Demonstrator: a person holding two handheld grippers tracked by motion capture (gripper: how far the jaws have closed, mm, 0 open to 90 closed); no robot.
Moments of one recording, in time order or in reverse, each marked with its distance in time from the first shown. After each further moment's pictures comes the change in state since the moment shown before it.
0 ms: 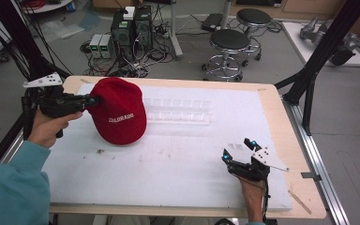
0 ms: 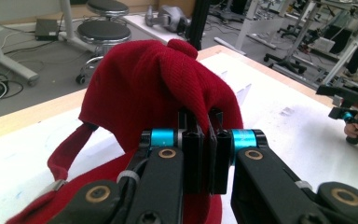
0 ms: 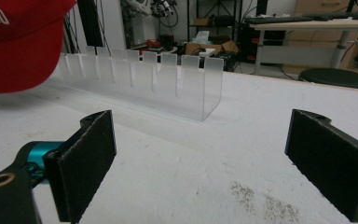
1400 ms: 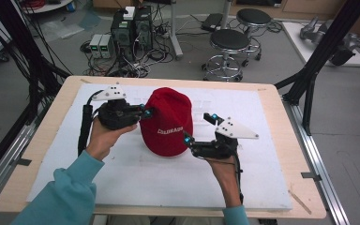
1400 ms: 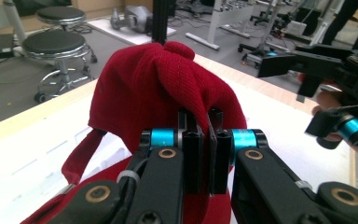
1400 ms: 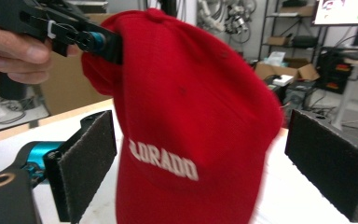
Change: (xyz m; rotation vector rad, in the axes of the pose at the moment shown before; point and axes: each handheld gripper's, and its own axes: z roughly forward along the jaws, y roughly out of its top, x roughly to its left) left arm -0.112 0.013 0.094 0.017 -0.095 0.099; right arm 0.088 0.106 0.054 -0.029 0.298 -0.059
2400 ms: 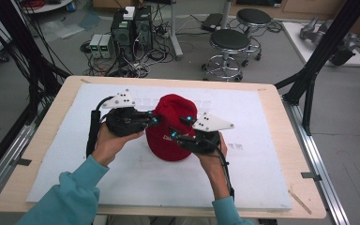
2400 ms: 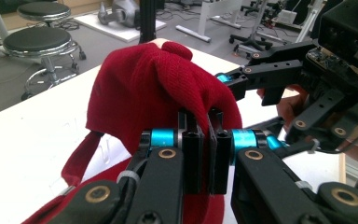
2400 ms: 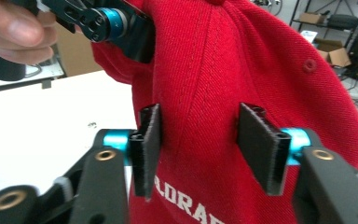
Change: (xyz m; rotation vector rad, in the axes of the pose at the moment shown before) left arm -0.015 -0.008 0.011 0.025 -0.031 0.027; right arm 0.014 0.003 0.039 0.138 0.084 -0.099
